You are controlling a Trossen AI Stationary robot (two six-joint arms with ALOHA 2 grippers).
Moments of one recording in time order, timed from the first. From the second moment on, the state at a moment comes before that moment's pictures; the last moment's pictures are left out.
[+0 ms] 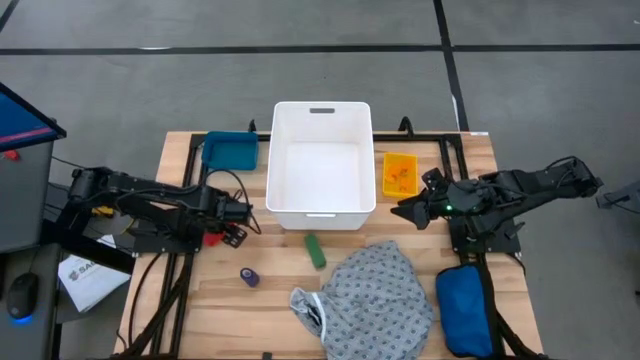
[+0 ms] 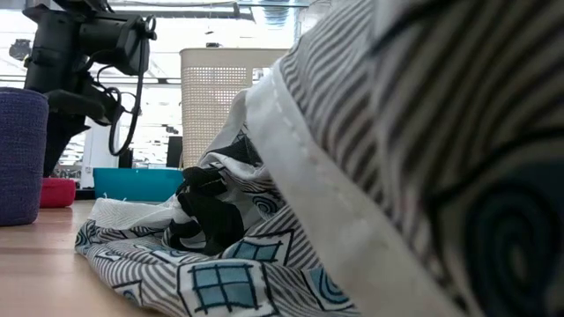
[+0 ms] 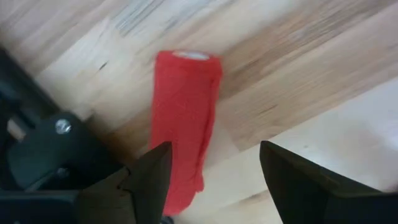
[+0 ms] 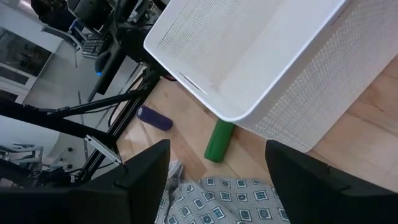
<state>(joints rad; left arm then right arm) -0.01 1.15 0.62 -1.07 -0.03 -0.99 0.28 0.83 0.93 -0.65 0.39 1.07</state>
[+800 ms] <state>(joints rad) 0.12 1.21 0.63 -1.04 -0.07 -0.85 0.29 0.83 0.93 -0.68 0.40 1.07</state>
